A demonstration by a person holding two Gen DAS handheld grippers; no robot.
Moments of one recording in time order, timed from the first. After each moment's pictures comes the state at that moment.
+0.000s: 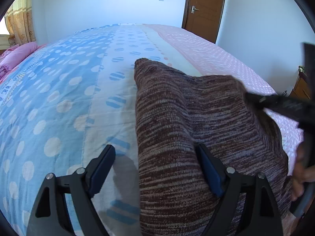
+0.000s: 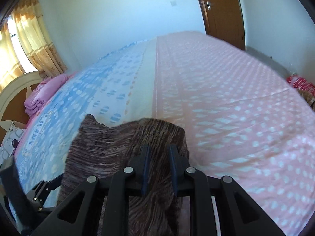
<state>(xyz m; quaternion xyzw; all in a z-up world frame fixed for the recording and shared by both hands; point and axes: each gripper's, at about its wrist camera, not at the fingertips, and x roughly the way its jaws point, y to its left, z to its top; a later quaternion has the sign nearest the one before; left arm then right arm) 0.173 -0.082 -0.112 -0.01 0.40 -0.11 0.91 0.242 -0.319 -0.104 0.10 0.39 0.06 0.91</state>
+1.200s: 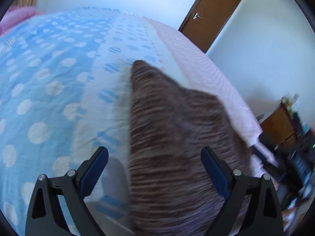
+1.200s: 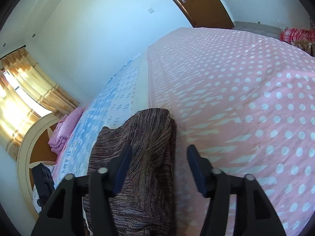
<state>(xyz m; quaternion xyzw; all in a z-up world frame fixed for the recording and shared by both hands) 0.184 -0.059 -0.098 -0.16 0.43 -0.18 0.87 0.161 -0.377 -0.104 0.30 0.32 0.09 0.89</state>
